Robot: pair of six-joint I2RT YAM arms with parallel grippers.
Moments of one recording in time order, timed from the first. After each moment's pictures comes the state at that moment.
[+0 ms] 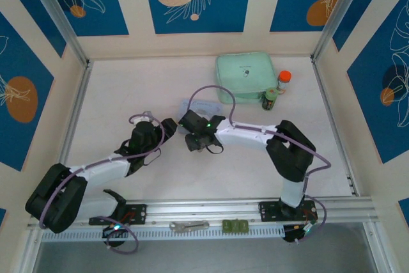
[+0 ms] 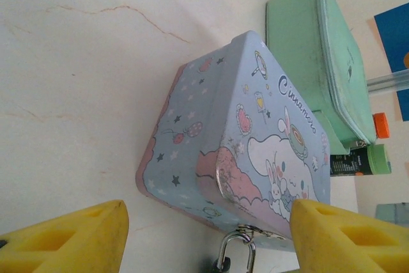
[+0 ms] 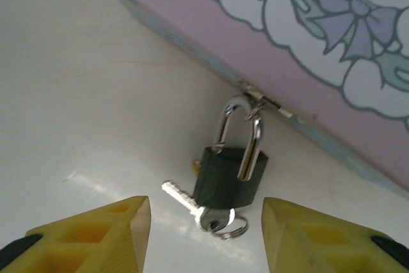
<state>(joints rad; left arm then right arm) -0.53 1.23 0.38 0.38 -0.07 -1.07 0.97 1.84 1.27 -0.63 0.20 0.51</state>
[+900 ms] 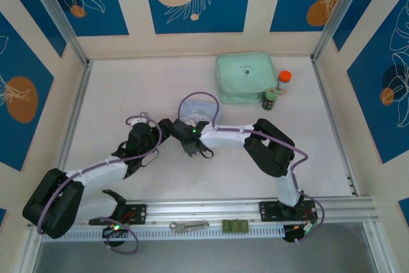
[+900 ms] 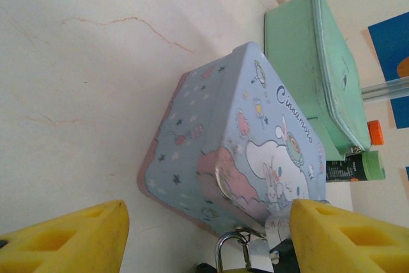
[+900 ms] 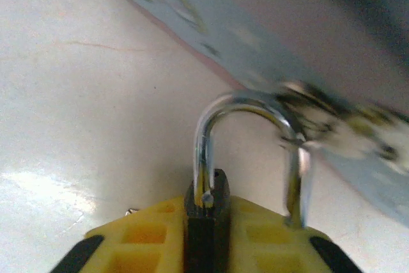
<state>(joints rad) -0.51 1.18 0.35 0.38 -0.07 -1.07 1.02 2.00 1.34 -0.65 0.32 0.48</state>
